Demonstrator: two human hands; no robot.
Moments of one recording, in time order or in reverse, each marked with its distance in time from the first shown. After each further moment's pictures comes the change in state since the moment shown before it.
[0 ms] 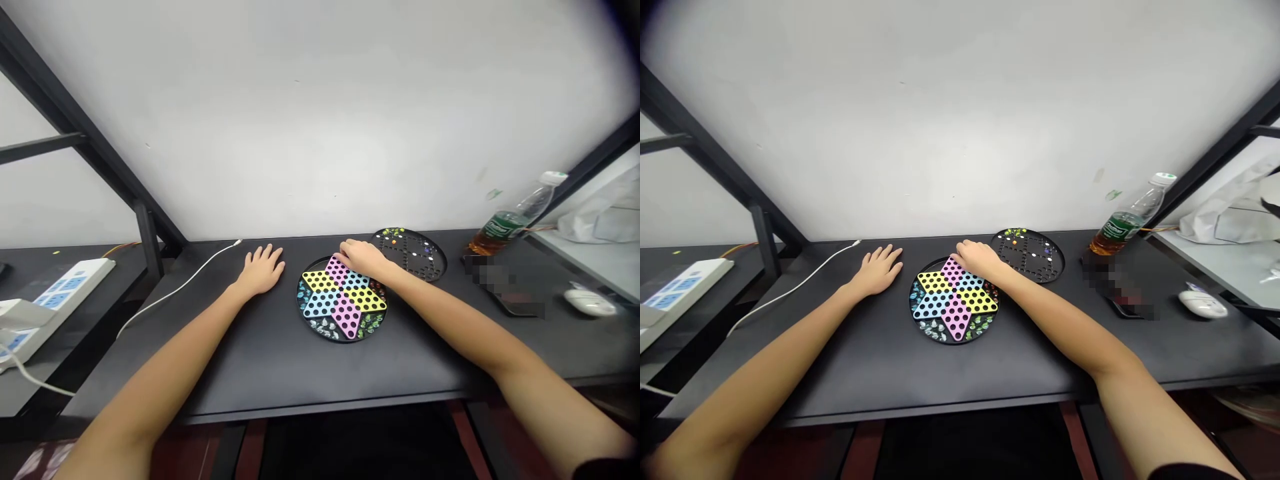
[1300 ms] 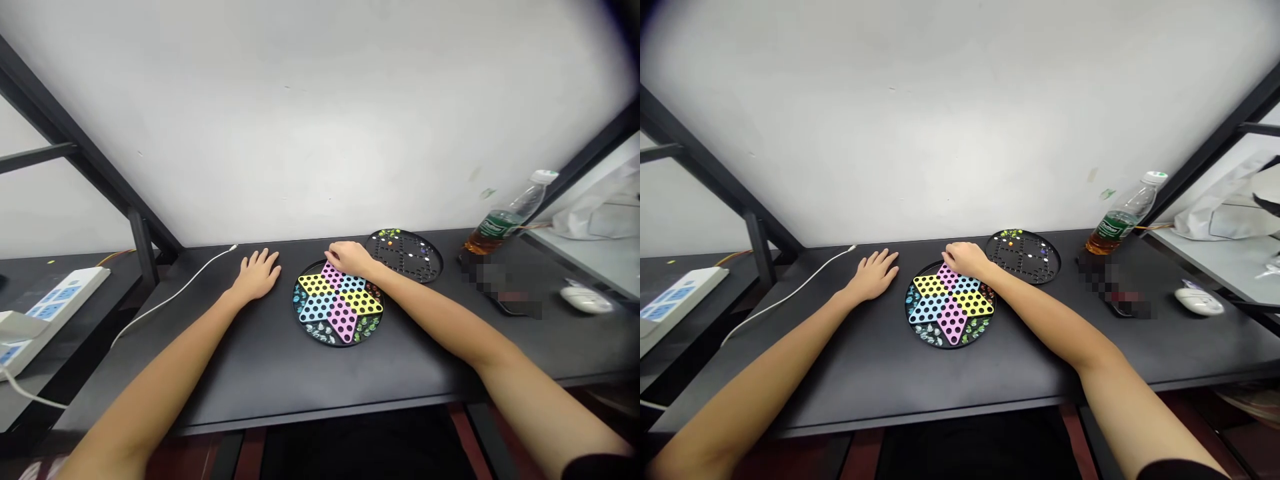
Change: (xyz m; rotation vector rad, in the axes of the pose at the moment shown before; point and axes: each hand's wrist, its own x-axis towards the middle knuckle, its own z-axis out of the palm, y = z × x) left_hand 0.000 -0.002 0.001 0.016 0.002 0.011; right_hand 0.019 -0.001 0.015 0.128 0.161 -0.081
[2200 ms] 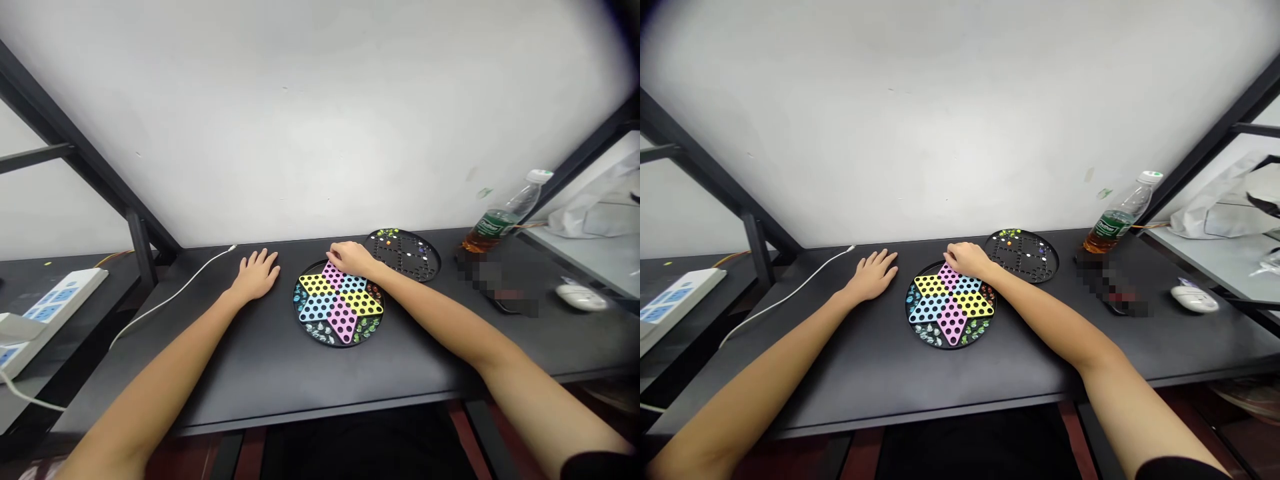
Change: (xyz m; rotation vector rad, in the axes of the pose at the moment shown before) left_hand 0.001 0.000 0.001 0.012 0.003 -0.002; right_hand -0.002 0.006 0.001 0.061 -0.001 0.039
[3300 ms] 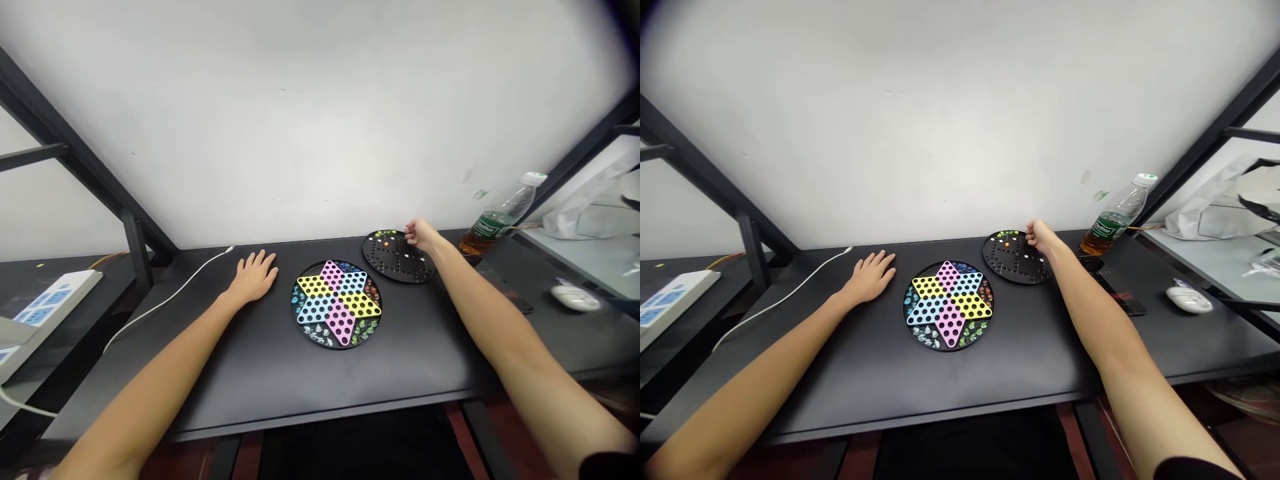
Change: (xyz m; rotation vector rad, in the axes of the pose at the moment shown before) left_hand 0.001 -0.003 0.003 -0.019 0.010 0.007; right_hand -0.031 0.204 -0.030 1.052 0.366 0.946
